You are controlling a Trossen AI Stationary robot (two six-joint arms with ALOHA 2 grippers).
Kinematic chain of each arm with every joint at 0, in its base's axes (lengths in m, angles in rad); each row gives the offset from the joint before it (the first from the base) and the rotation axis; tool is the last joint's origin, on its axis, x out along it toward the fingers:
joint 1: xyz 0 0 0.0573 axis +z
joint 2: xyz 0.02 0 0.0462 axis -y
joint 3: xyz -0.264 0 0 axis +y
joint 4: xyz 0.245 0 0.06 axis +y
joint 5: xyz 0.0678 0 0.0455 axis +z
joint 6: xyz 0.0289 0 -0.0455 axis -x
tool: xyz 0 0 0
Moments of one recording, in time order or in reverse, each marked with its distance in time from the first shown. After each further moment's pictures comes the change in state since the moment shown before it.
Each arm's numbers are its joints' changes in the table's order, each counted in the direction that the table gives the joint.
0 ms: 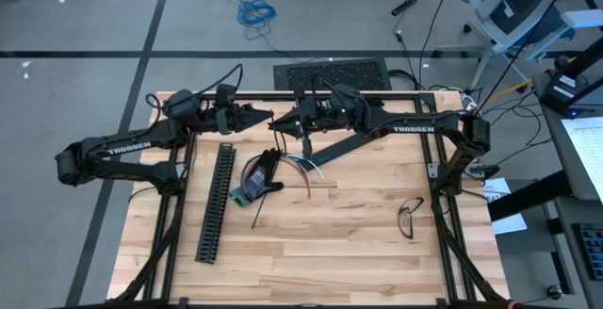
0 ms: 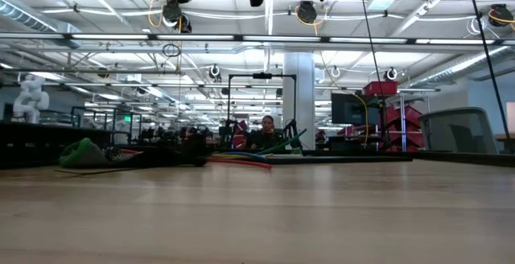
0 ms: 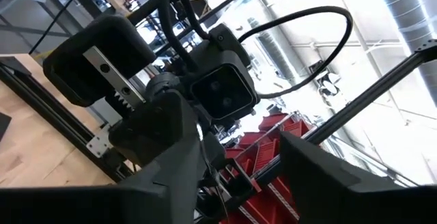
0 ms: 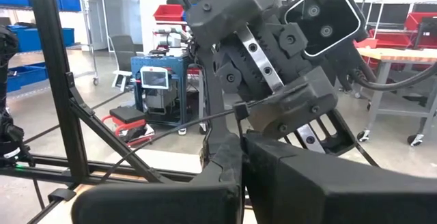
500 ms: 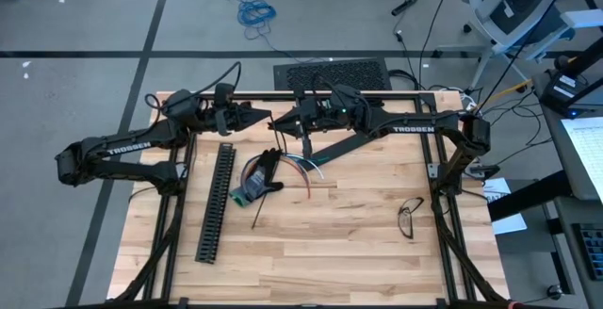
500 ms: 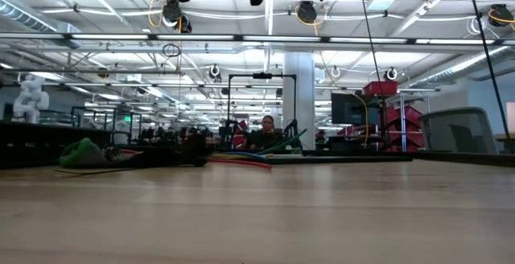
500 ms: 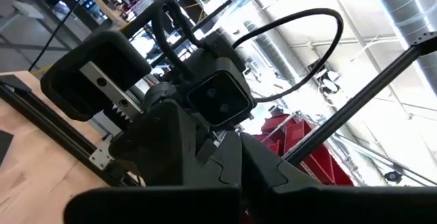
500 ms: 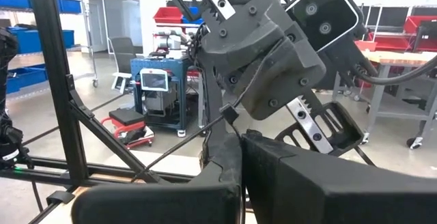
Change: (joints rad) left arm 0.000 0.000 0.001 -0.026 0.005 -0.053; right arm 0.000 0.000 0.000 -0.014 -0.002 0.000
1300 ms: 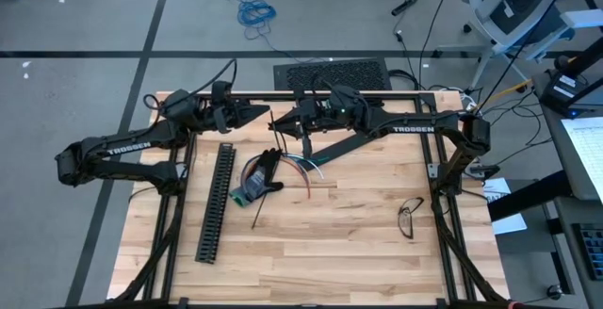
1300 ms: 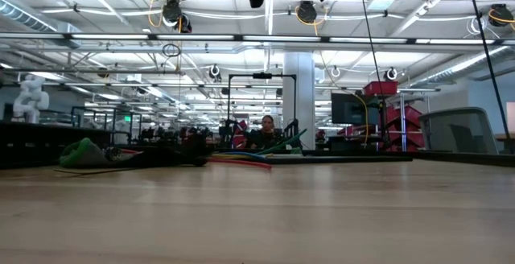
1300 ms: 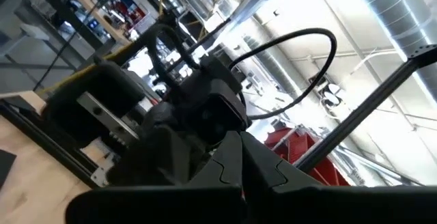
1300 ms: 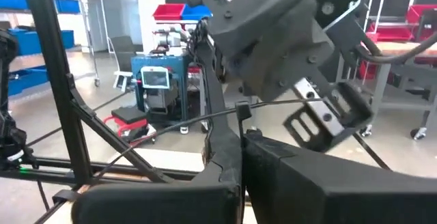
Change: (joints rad) left arm 0.001 0.001 0.000 -0.036 0.066 -0.015; right arm 0.001 -0.001 0.000 0.018 0.003 -0.023
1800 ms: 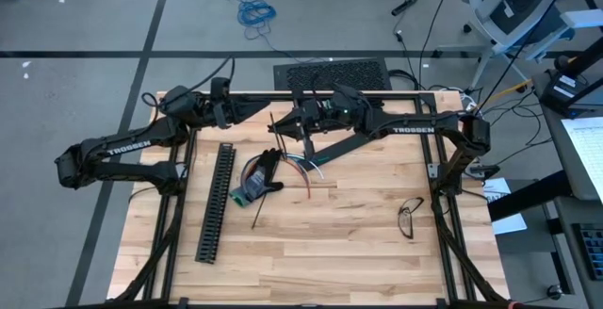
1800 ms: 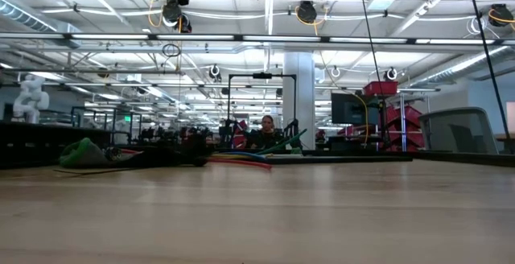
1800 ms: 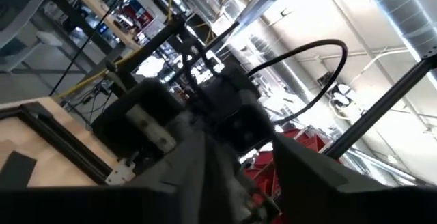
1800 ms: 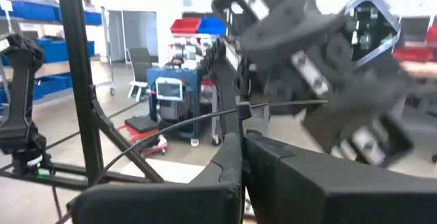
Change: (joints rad) left arm 0.061 0.001 0.000 0.020 -0.048 0.006; right arm 0.014 0.001 0.000 -0.066 0.051 0.001
